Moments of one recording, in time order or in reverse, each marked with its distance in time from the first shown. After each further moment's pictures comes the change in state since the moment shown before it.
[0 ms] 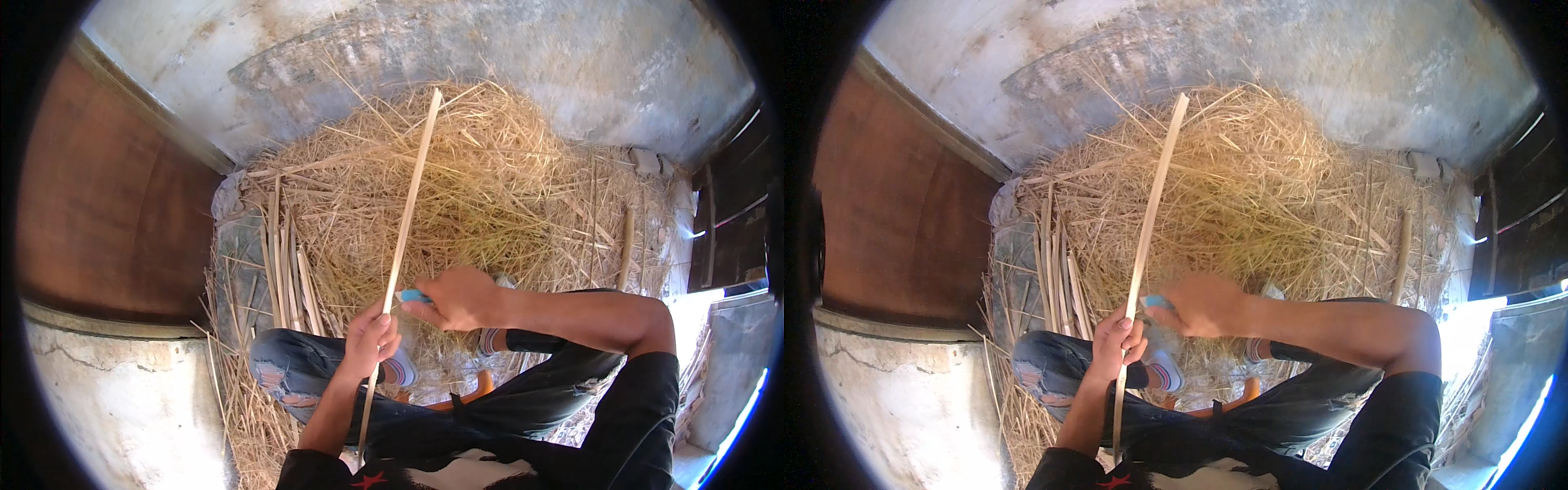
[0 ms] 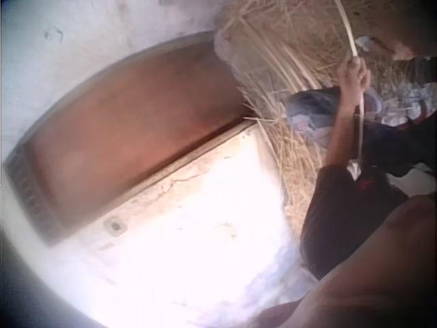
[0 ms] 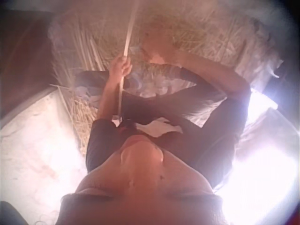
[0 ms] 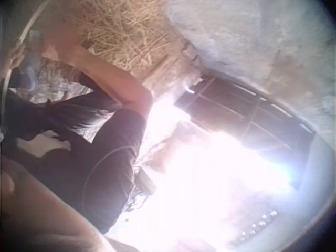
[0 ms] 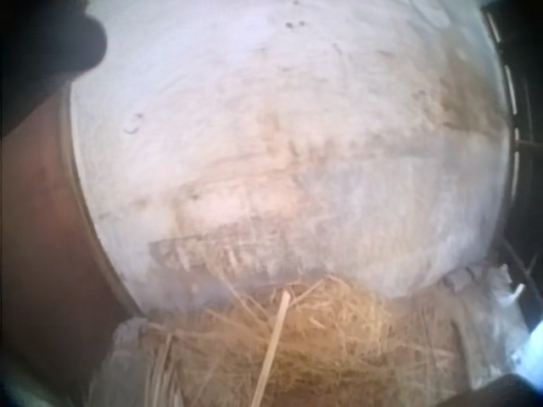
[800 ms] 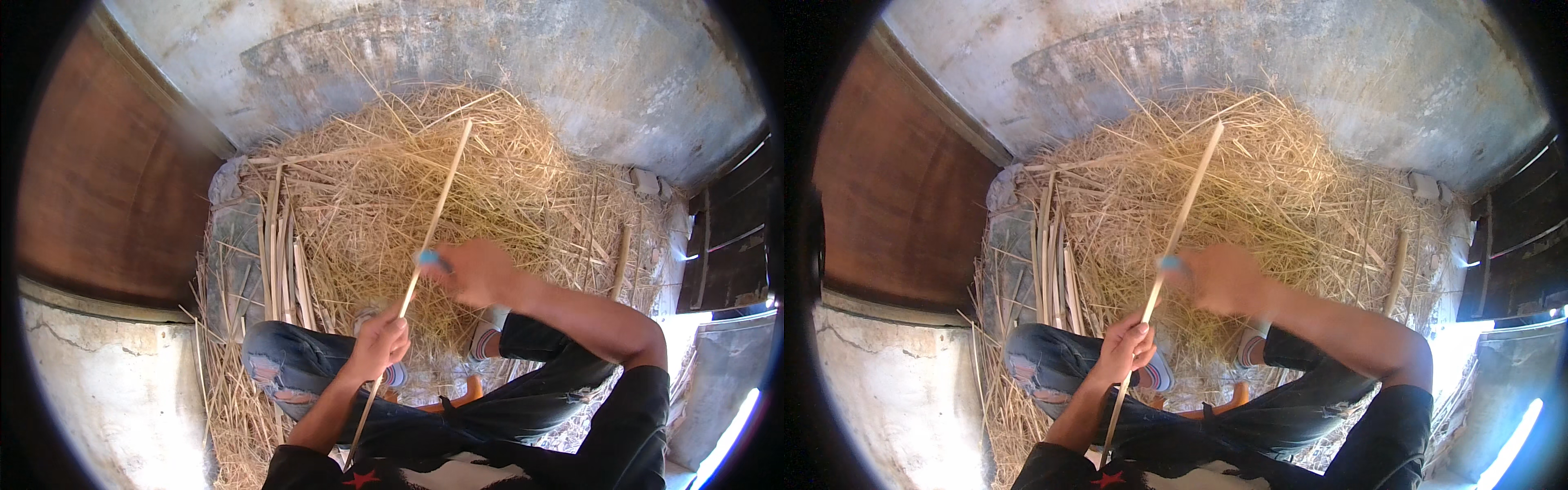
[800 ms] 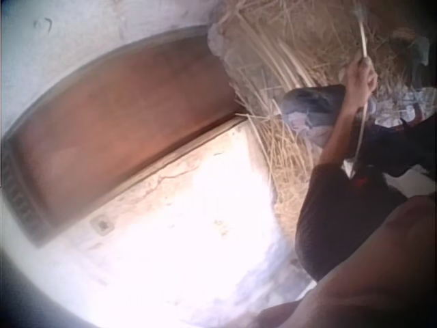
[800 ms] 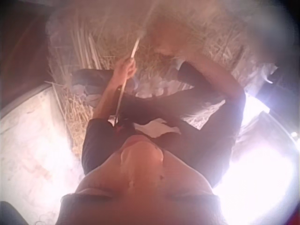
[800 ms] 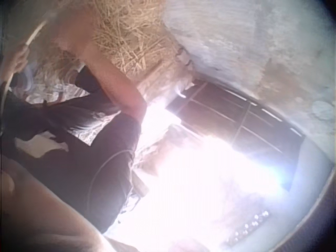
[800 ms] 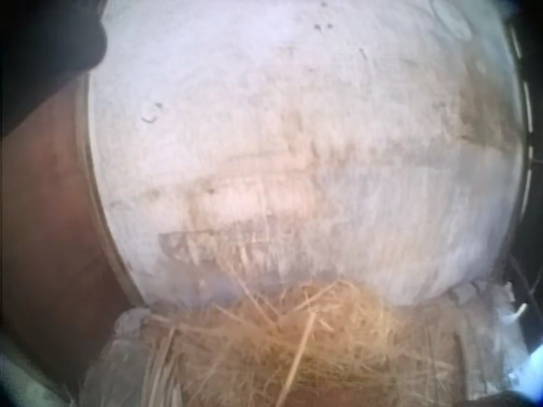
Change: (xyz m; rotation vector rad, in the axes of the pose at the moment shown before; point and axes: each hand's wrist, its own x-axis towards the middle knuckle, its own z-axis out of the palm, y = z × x) left_hand -0.008 -0.009 0.004 0.012 0.000 -0.075; right_hand 0.020 -0.002 -0.041 -0.042 -0.022 0.192
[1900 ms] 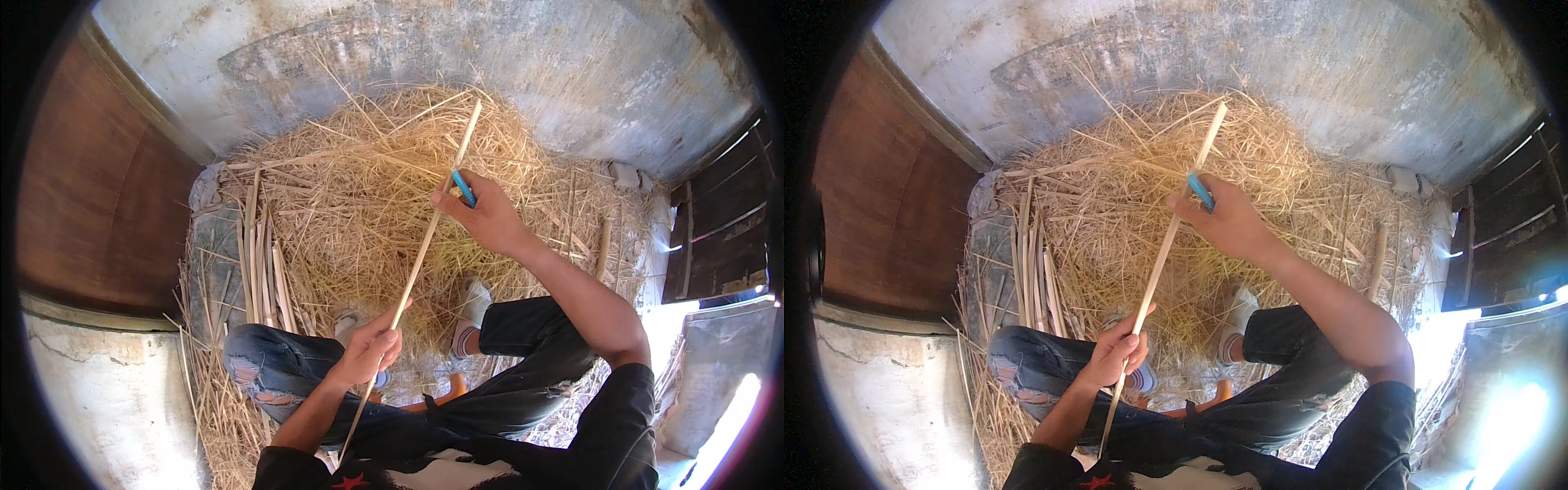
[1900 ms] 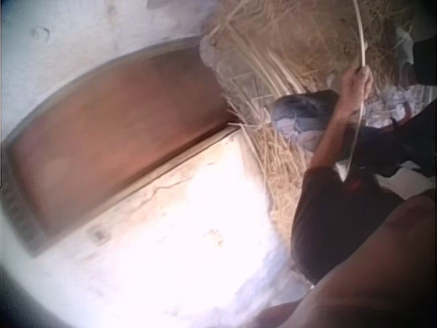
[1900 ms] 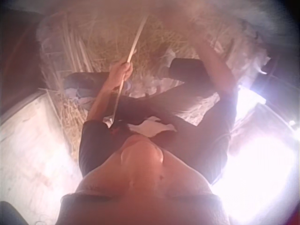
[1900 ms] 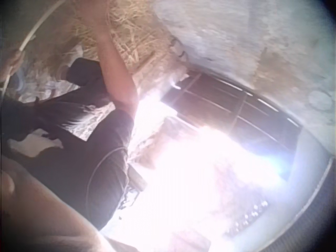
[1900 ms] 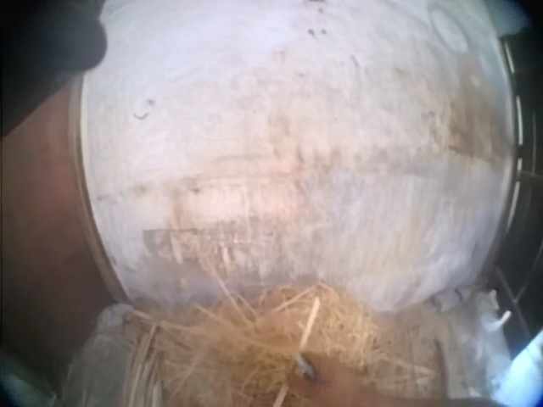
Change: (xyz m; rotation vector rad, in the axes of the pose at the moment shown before) left_hand 0.007 -0.010 0.012 0.162 -0.234 0.110; right_hand 0.005 0.051 -0.047 0.496 0.408 0.085
